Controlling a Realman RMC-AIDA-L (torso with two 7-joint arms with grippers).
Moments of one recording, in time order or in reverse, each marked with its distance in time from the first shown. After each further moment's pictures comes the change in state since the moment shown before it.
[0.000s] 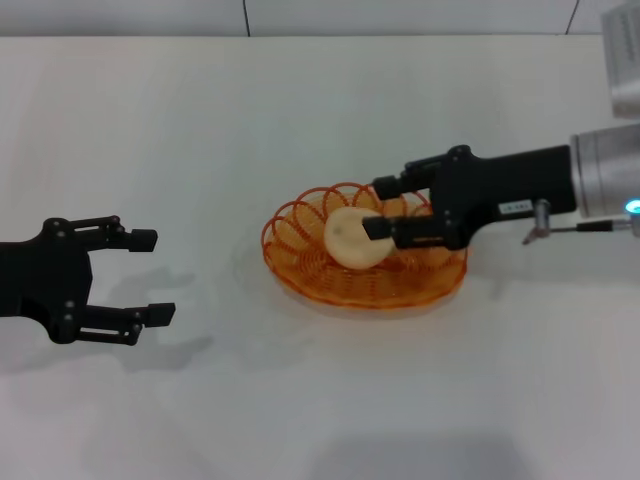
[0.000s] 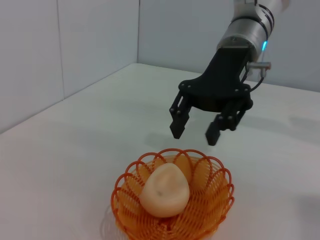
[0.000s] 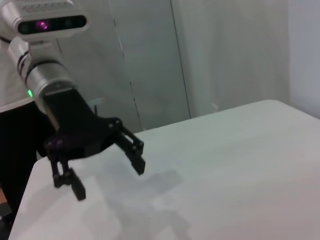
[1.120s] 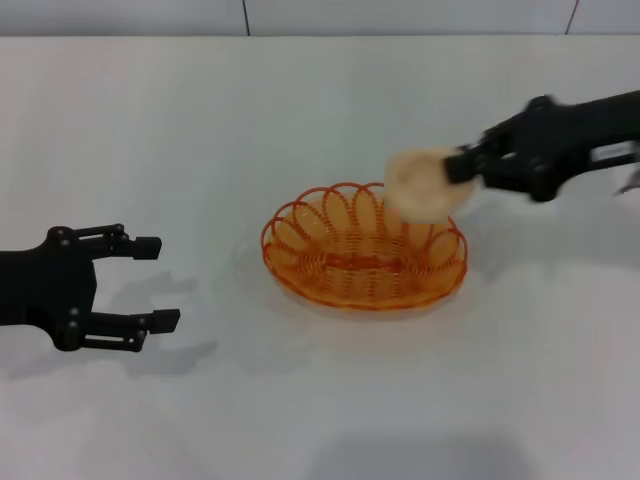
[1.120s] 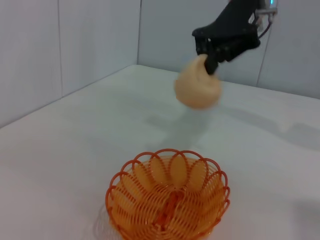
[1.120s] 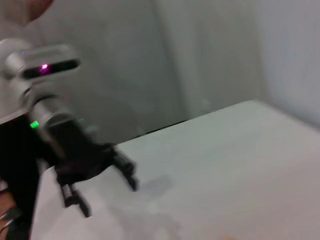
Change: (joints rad) left arm 0.013 -0.010 0.000 -0.007 -0.004 0.001 -0.011; right arm 0.055 0.009 0.413 -0.177 -0.306 -0.350 0.192
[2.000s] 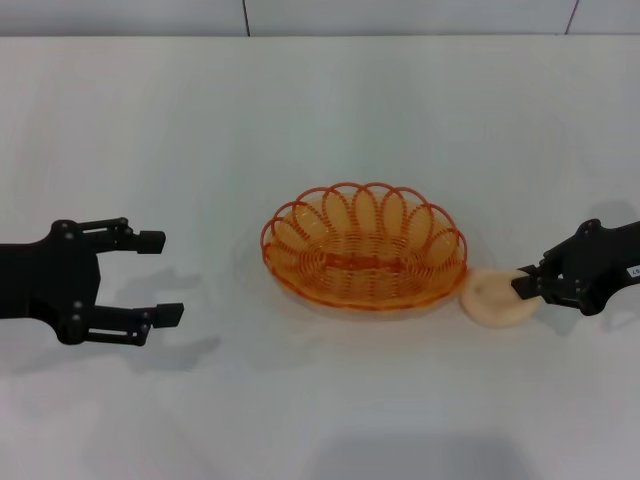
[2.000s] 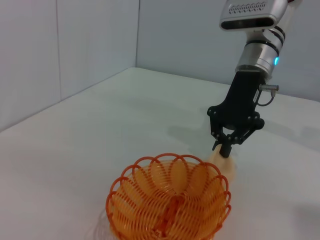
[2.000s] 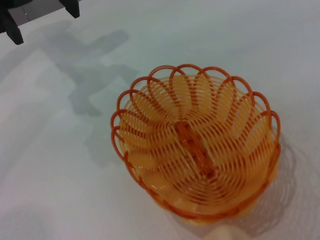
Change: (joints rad) left arm -0.016 0.003 0.000 -0.008 -0.002 0.001 -0.006; right arm -0.127 -0.010 -0.137 0.061 -0.224 0.167 -0.047
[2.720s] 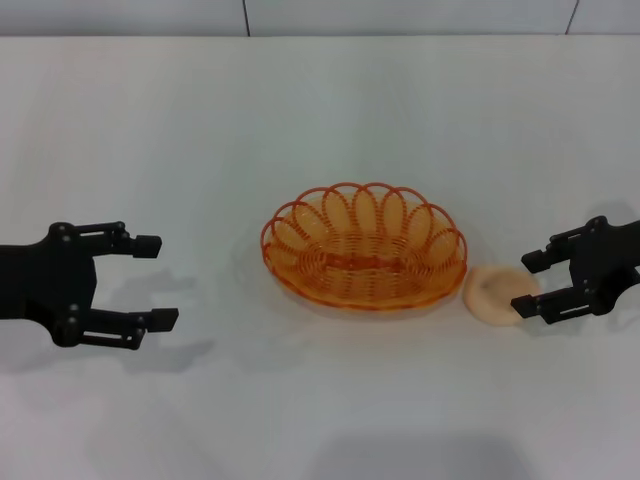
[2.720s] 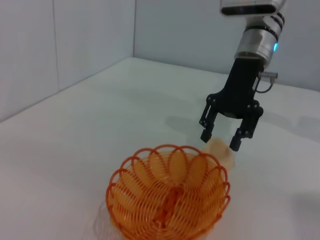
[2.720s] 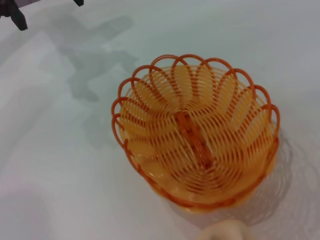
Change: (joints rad) left arm -0.012 0.009 0.000 0.000 0.029 0.003 0.002; right arm 0.000 -0.002 -0.006 -0.040 -0.032 -0.018 -0.005
